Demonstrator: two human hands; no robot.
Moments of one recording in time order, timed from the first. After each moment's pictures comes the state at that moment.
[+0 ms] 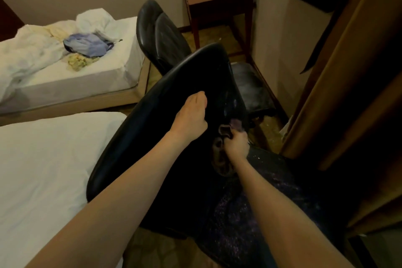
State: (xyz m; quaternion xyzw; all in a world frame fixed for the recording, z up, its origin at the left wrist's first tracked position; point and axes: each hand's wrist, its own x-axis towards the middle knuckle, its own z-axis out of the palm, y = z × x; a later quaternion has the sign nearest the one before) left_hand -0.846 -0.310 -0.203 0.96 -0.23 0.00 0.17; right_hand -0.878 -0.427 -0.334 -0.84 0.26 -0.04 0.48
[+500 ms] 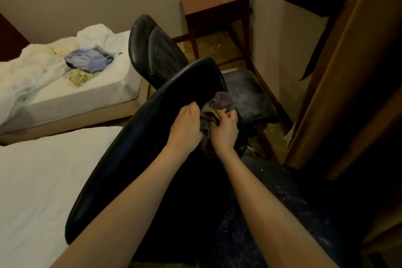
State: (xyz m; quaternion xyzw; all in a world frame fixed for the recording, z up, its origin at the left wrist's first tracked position) left_hand -0.818 -0.334 -0.213 0.97 -0.21 0.06 0.11; right_hand -0.823 -0.431 -0.281 -0.85 0.18 -0.16 0.48
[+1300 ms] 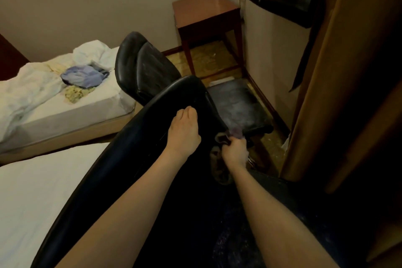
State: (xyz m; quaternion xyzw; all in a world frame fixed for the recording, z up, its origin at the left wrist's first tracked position) left_hand -0.785 -0.381 -0.205 0.97 -0.23 0.07 0.03; right_hand -0.812 -0.496 -0.321 -0.83 0.28 -0.04 0.48
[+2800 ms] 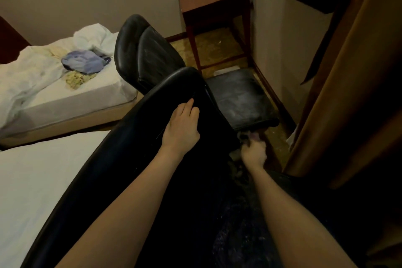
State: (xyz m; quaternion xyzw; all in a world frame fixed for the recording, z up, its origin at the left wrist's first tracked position) left_hand -0.765 -0.364 -0.226 0.96 -0.27 0.10 0.03; right_hand -0.809 -0.527 -0.358 -0.80 0.31 0.00 0.50
